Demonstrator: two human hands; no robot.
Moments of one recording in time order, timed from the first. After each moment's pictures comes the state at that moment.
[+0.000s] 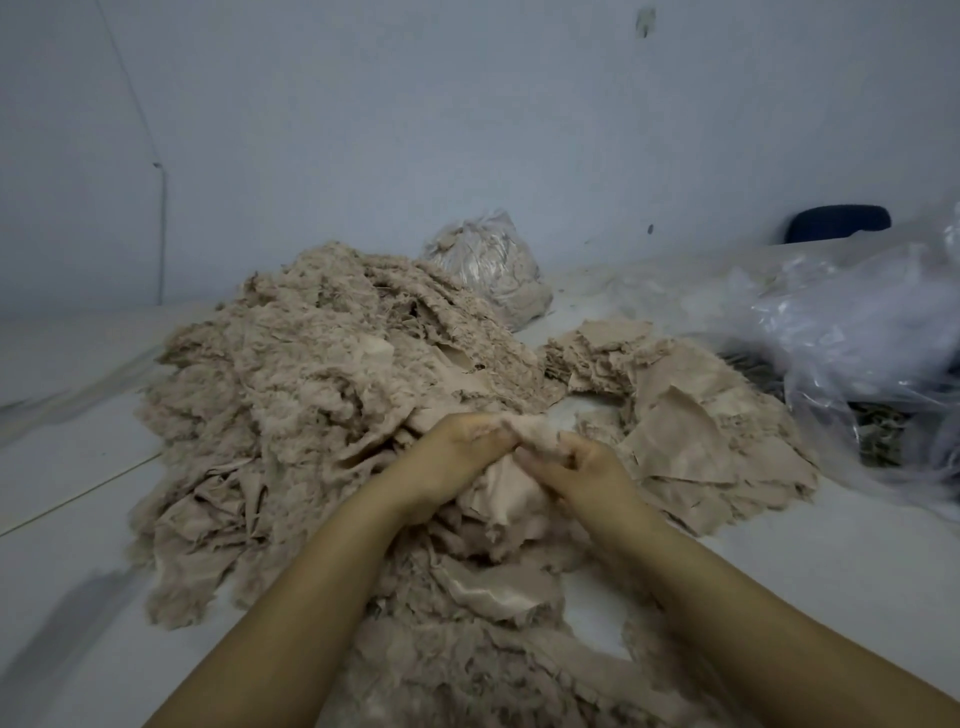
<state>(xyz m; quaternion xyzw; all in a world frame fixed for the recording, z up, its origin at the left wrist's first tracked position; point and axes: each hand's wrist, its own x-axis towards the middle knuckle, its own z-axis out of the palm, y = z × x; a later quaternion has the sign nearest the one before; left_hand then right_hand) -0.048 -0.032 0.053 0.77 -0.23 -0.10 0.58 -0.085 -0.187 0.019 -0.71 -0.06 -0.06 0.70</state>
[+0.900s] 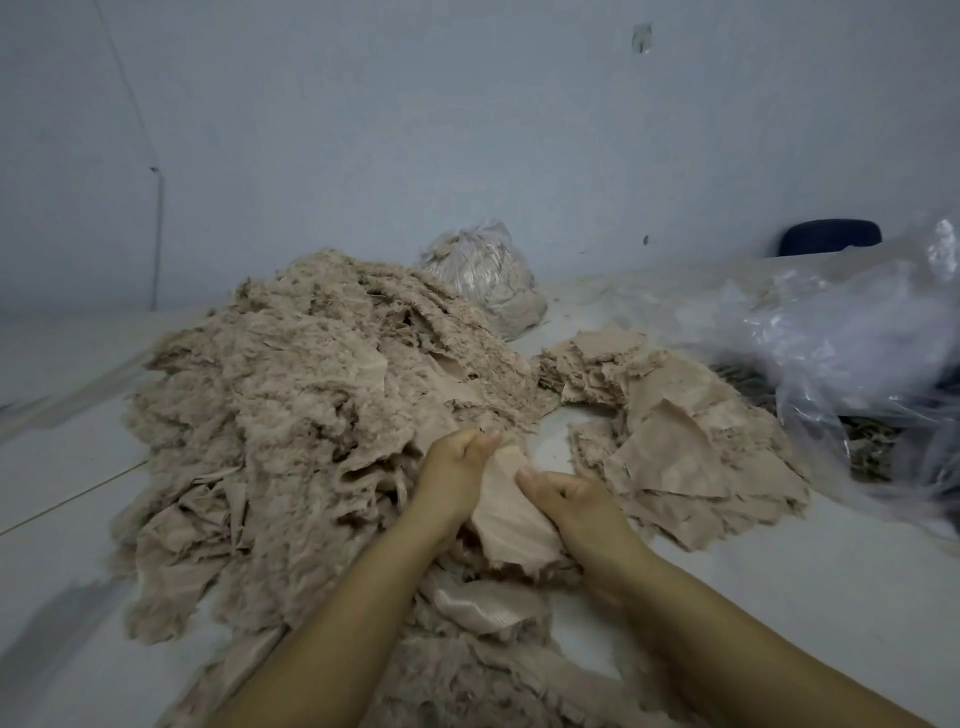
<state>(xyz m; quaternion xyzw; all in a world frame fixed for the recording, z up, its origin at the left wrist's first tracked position) -0.035 -0.057 0.022 0.78 -0.07 0.04 0.62 -0.084 -0.188 0.003 -0.73 -0.03 -0.03 0.69</state>
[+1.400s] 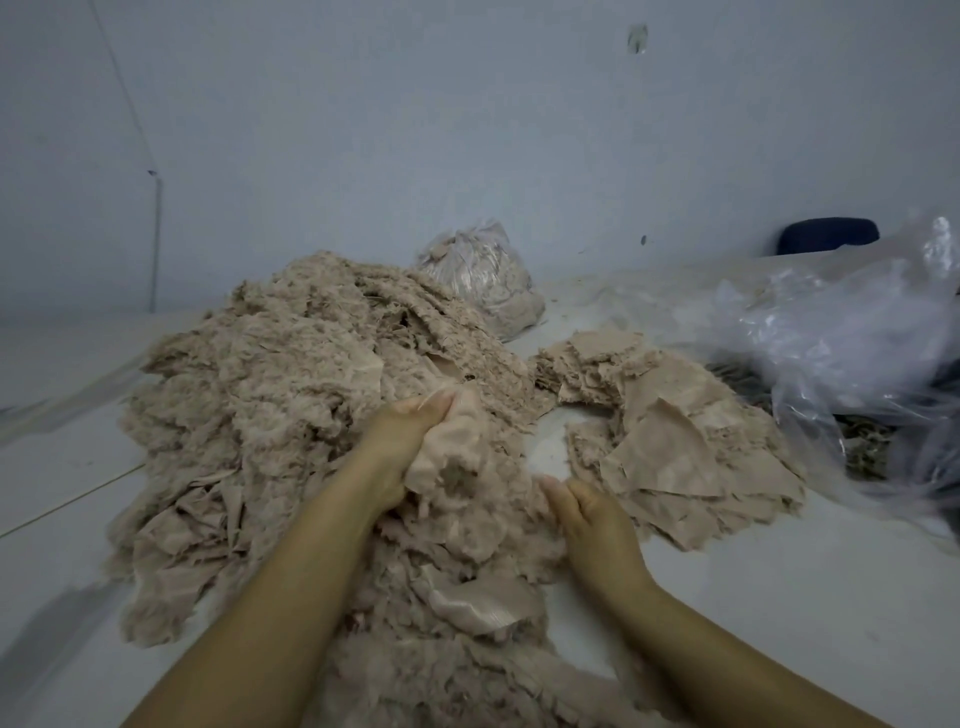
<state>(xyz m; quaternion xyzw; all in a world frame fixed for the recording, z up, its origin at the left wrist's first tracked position) -0.016 -0.022 0.057 0.69 -0.02 -0.06 0.72 -0.086 -0.201 -0.024 -0.83 -0.03 -0.18 0.52</state>
